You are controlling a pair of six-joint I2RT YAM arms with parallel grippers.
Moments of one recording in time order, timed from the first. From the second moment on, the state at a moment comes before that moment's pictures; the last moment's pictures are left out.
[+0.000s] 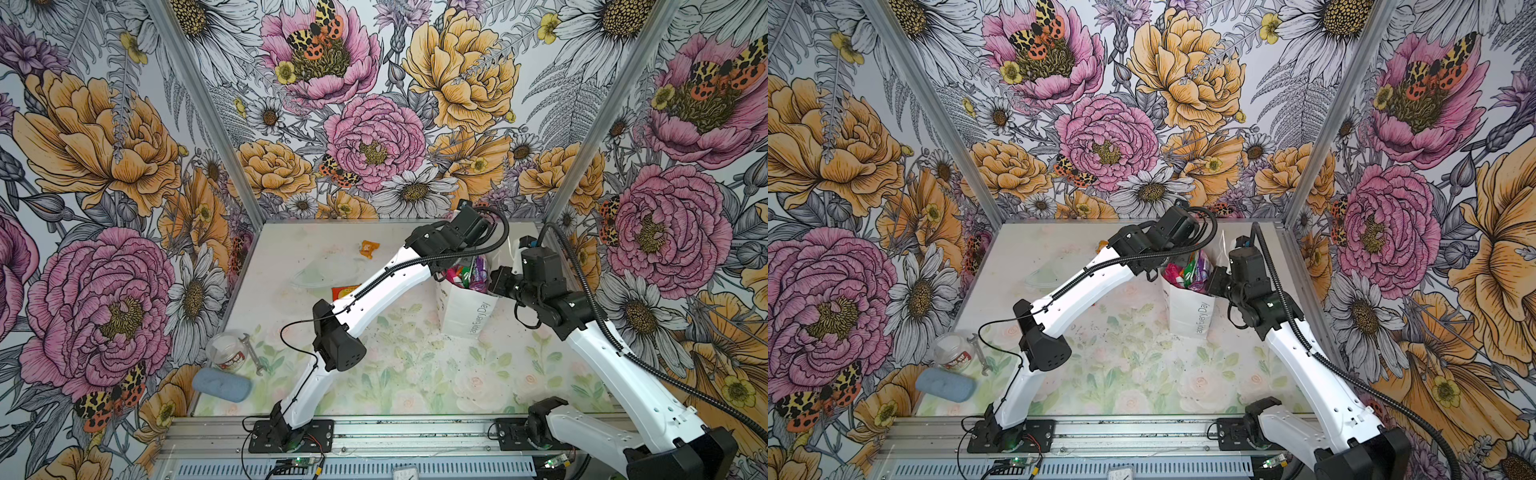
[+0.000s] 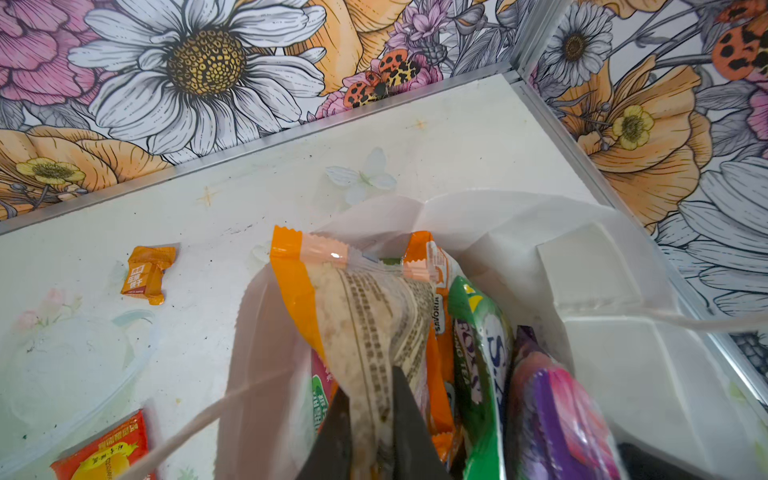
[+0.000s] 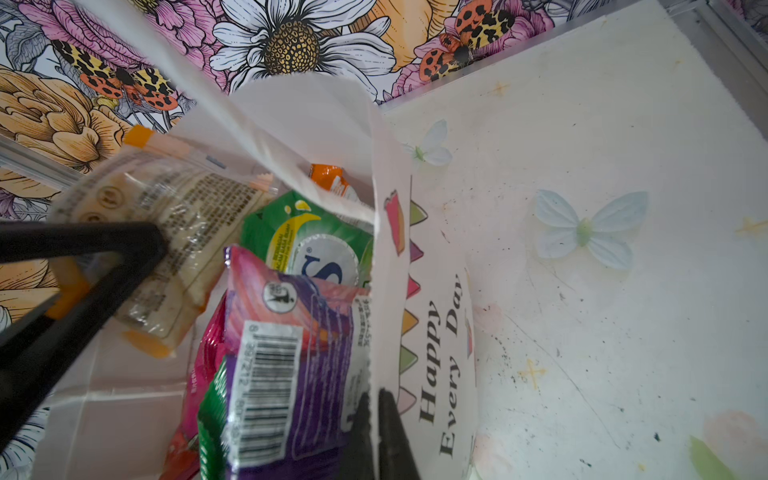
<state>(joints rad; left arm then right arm) -0.95 2.24 2.55 -1.10 -0.42 -0.41 0.31 1.05 1.03 -0.63 0.01 0.53</state>
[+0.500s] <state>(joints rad) -0.93 2.26 2.56 -1.11 -0.36 -0.42 0.31 1.05 1.02 -0.62 0.01 0.53</state>
